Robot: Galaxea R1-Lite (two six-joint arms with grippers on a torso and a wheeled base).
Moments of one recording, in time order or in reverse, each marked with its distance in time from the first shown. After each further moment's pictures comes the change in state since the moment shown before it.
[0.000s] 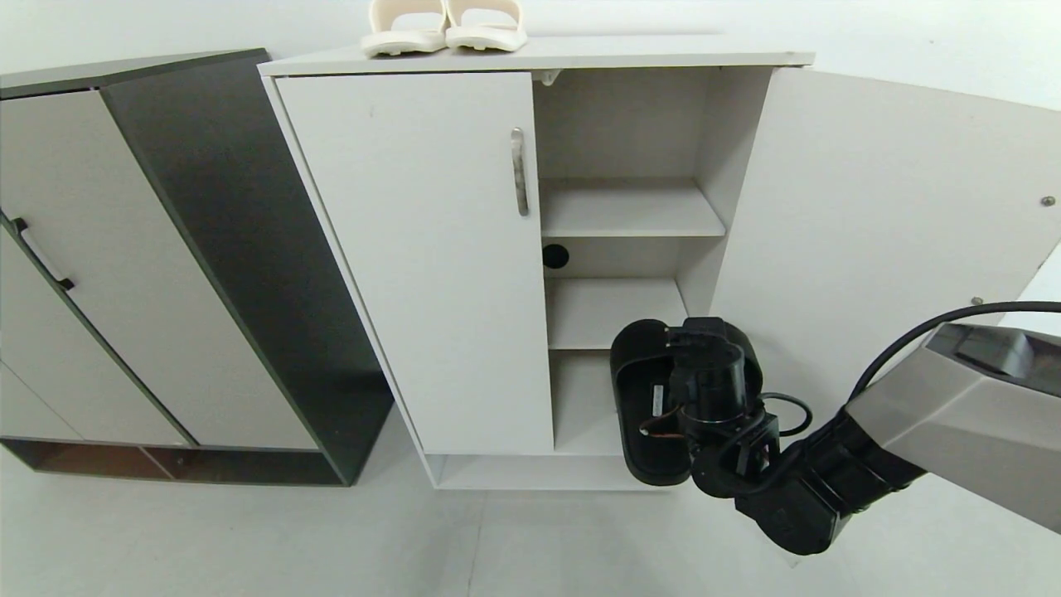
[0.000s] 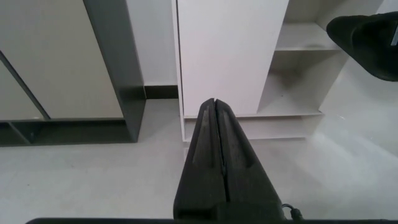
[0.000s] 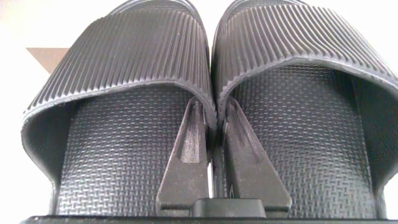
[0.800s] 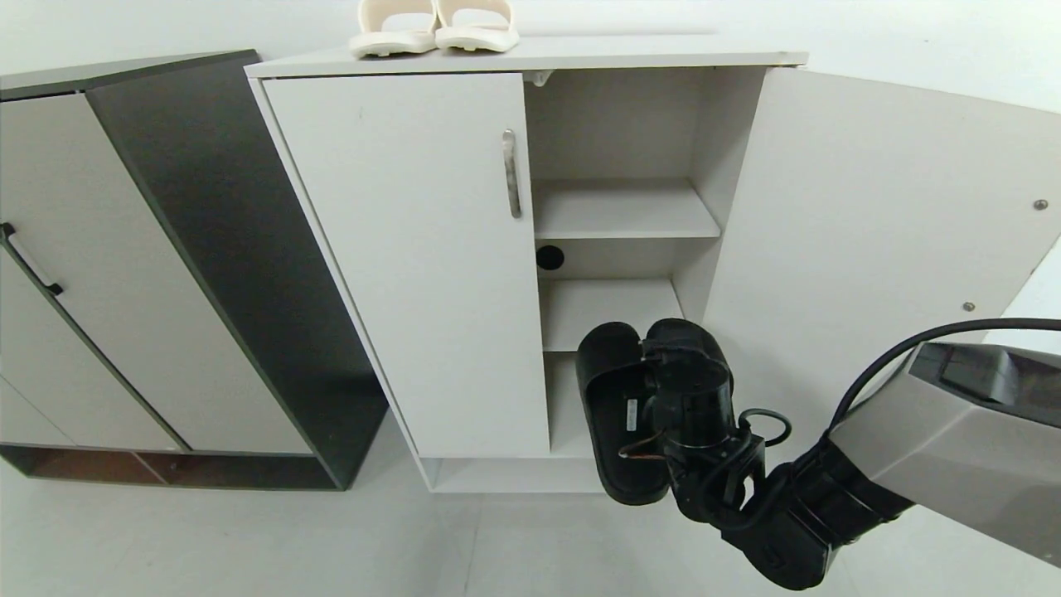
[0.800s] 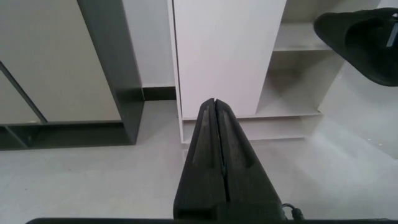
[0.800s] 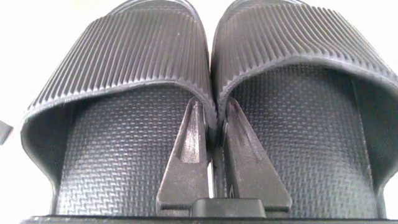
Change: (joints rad) left arm 0.001 0.001 0.000 0.000 -0.001 0.005; right arm 0.080 0.006 0.030 -0.092 0.040 -0.016
